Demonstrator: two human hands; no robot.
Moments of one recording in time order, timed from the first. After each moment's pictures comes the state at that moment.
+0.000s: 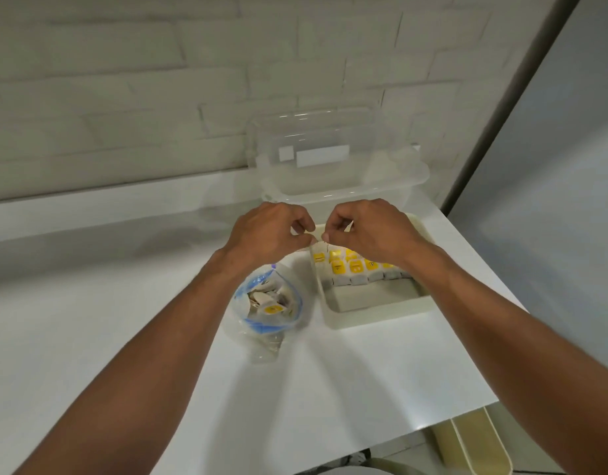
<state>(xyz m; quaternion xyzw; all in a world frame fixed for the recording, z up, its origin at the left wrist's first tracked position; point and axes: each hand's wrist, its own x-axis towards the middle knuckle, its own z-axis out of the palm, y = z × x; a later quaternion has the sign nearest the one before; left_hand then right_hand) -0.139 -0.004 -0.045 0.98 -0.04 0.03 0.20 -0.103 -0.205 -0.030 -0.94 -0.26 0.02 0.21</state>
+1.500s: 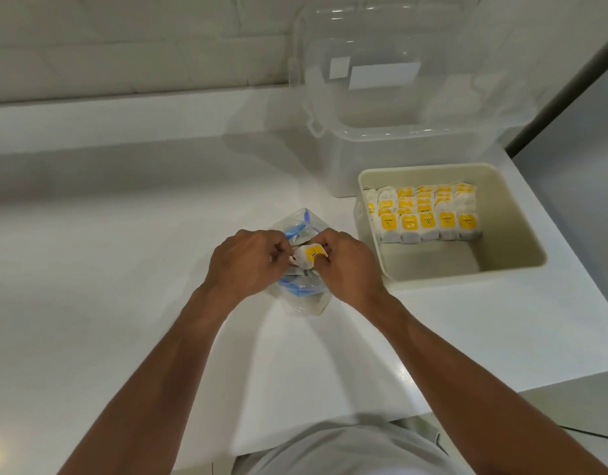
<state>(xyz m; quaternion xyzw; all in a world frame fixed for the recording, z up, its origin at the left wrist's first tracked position) -0.212 0.075 -0.169 0.98 0.08 -0.03 0.18 -0.166 -0.104 -0.166 -0.94 -0.19 0.09 0.26</state>
